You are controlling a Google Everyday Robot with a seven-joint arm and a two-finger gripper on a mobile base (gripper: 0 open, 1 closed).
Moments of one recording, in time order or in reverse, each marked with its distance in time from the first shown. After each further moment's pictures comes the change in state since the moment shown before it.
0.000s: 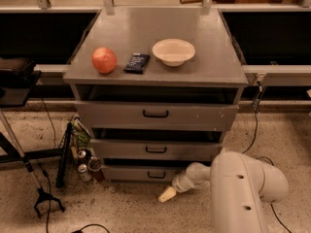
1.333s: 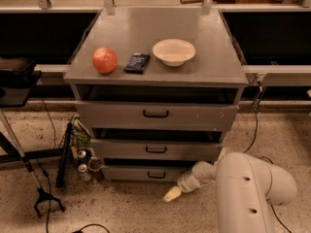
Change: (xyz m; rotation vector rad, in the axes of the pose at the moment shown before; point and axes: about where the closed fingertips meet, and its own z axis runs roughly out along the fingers) arm 0.020 -0.004 -0.021 -0.030 0.021 0.064
